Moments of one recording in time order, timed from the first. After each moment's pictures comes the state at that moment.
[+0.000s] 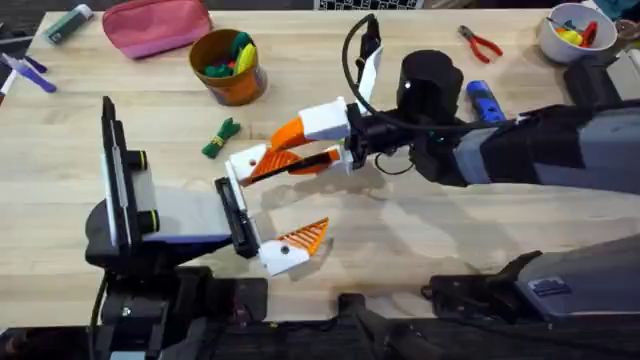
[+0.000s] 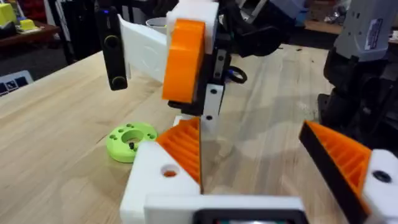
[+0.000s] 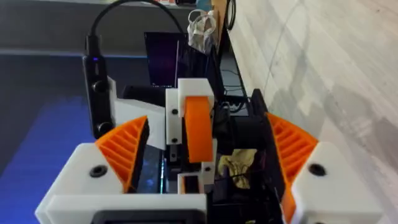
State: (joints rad) left arm 0.00 0.01 0.01 -0.12 1.18 0.08; right arm 0.56 1.65 0.62 0.80 -1.18 1.23
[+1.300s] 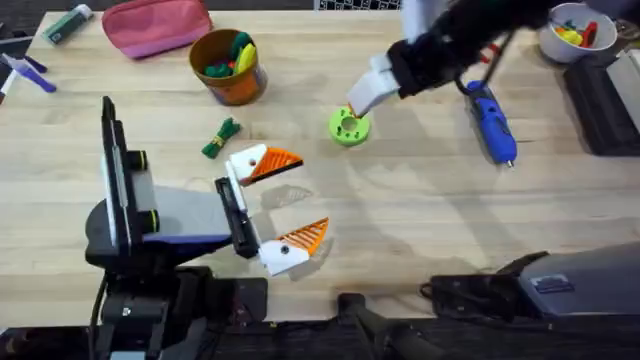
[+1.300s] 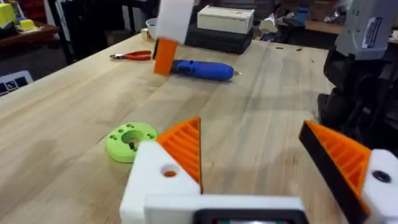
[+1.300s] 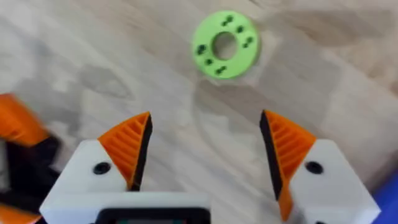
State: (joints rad) left arm 0.00 0.01 0.01 -0.12 1.18 0.08; right arm 0.42 1.61 1.50 -1.16 -0.23 -0.05
